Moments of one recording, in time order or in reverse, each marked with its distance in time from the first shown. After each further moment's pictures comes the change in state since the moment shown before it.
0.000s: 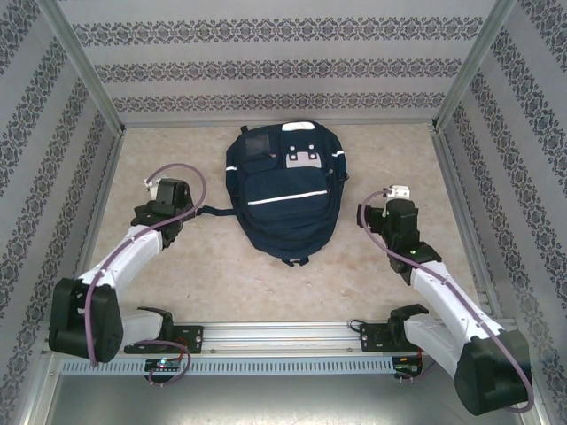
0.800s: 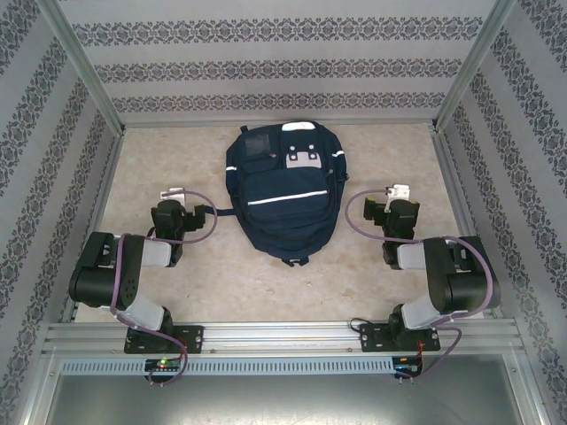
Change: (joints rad) left arm 0.072 0.293 -0.315 0.955 0.314 0.291; right arm -0.174 0.573 -0.095 0.829 -0.072 -0.133
